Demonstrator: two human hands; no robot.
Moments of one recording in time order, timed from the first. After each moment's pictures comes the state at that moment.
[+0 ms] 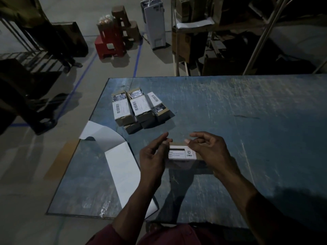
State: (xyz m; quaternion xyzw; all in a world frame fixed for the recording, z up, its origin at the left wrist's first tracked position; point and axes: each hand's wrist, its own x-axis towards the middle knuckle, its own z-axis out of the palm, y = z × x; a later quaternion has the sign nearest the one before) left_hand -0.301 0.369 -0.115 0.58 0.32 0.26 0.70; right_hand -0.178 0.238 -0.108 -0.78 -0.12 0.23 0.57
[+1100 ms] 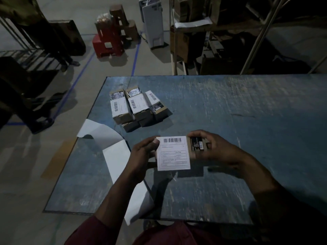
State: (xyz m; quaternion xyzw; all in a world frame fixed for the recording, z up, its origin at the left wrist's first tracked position) left_hand -0.314 0.408 -0.111 0.59 0.37 0.06 0.72; right_hand -0.137 0.200 -0.107 -0.73 -0.29 0.43 0.45
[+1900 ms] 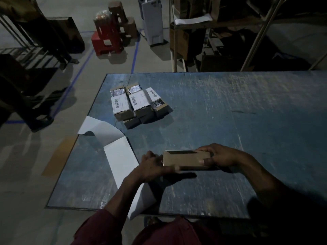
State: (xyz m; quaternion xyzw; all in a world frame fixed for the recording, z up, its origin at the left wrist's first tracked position) left_hand -0.323 0.412 -0.166 0.88 0.23 -0.21 0.36; right_hand -0.113 0.187 -0.161 -0.78 -0.38 0.44 0.22
